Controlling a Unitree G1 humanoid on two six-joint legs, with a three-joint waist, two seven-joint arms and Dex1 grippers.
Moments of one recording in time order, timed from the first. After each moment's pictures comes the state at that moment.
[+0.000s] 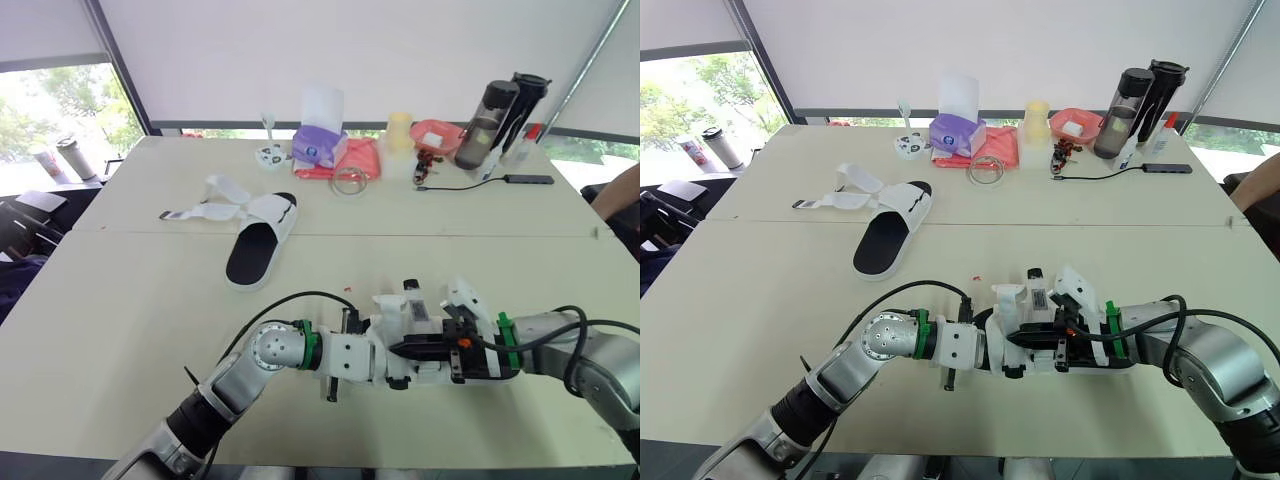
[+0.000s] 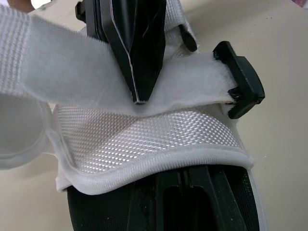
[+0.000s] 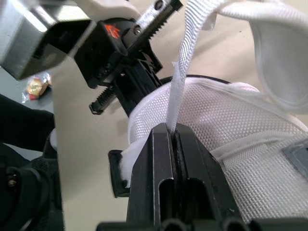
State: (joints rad) left arm -0.36 0.34 -0.60 -0.06 0.14 -0.05 -0.91; right arm -0.10 -0.98 0.02 -0.48 0.78 0.82 0.95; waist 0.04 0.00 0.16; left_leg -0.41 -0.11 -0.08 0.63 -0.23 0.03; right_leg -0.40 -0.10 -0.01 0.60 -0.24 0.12
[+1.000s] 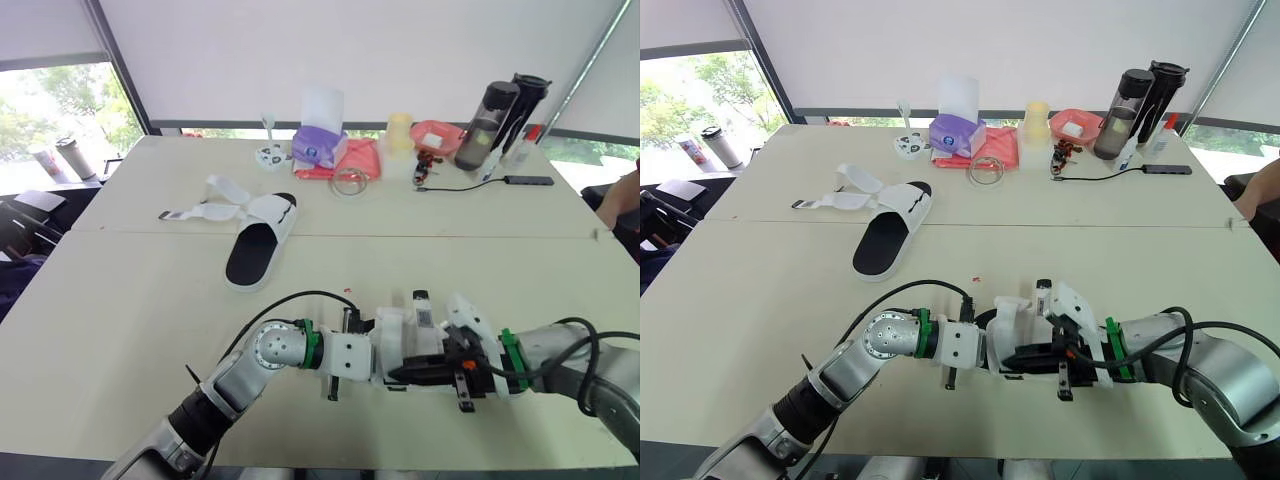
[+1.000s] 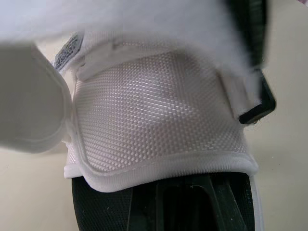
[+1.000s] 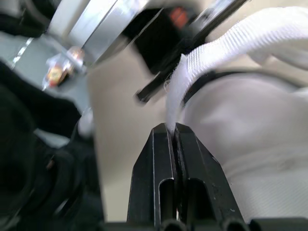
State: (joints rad) left arm -0.38 0.33 -0.60 -0.04 0.14 -0.06 -0.91; right arm -0.03 -1.00 0.00 -0.61 0.79 0.86 0.98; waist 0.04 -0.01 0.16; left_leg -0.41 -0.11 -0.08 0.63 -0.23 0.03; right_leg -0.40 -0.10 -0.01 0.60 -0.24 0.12
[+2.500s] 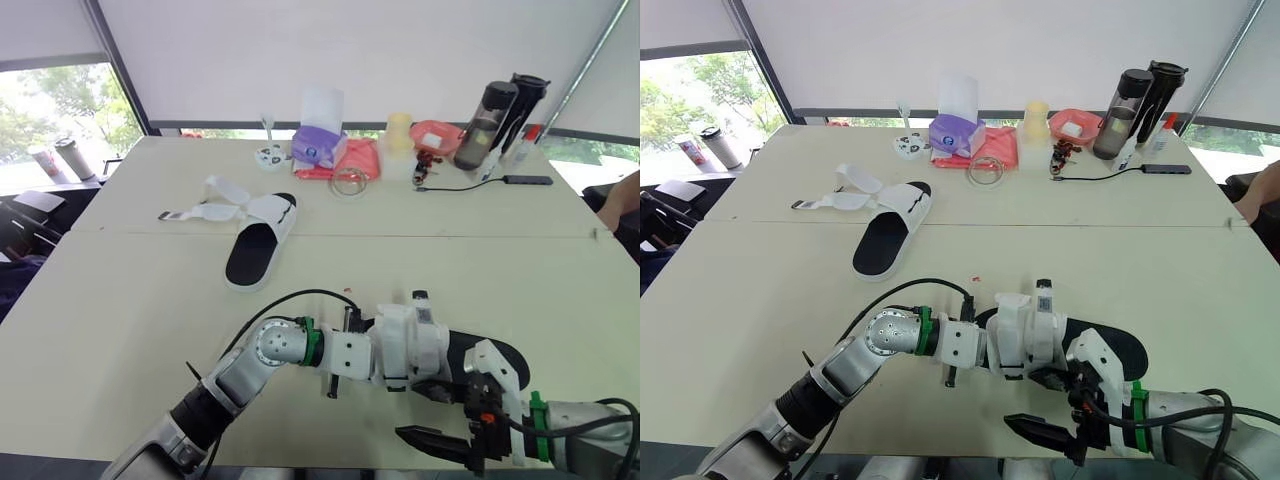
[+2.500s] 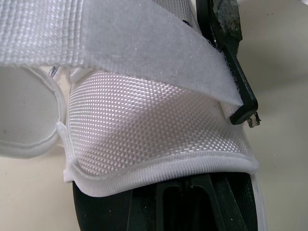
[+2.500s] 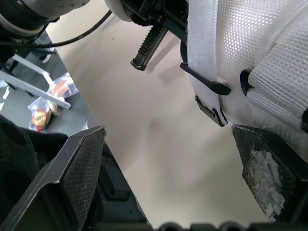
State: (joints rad) left arm -0.39 0.33 -0.60 0.00 0.14 -0.10 -0.92; right arm 0.42 -0.85 -0.22 -0.77 0.85 0.86 0.74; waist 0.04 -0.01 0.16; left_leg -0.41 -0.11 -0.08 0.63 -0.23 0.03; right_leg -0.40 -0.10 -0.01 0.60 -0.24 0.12
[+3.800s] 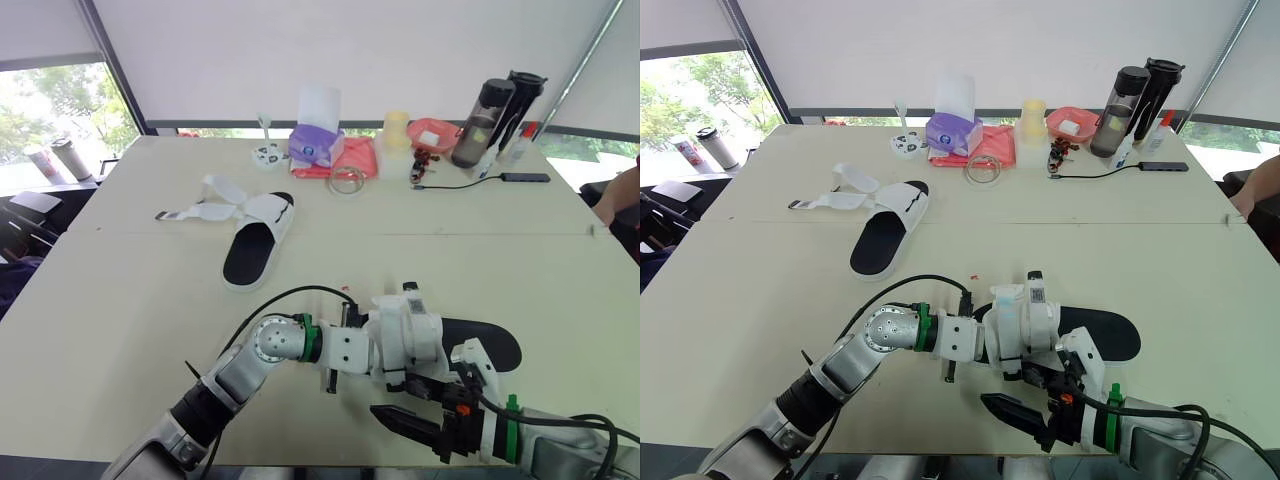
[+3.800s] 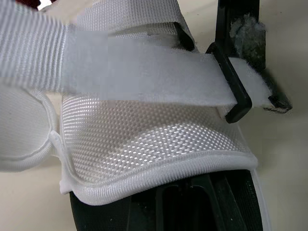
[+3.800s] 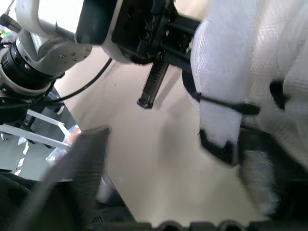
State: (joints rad) left arm -0.40 0.32 -0.59 0.02 0.14 -0.10 -0.92; right arm 0.37 -0.66 -0.18 -0.76 0.98 0.90 0.57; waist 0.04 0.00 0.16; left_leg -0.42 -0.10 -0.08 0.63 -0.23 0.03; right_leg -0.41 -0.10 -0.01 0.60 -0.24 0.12
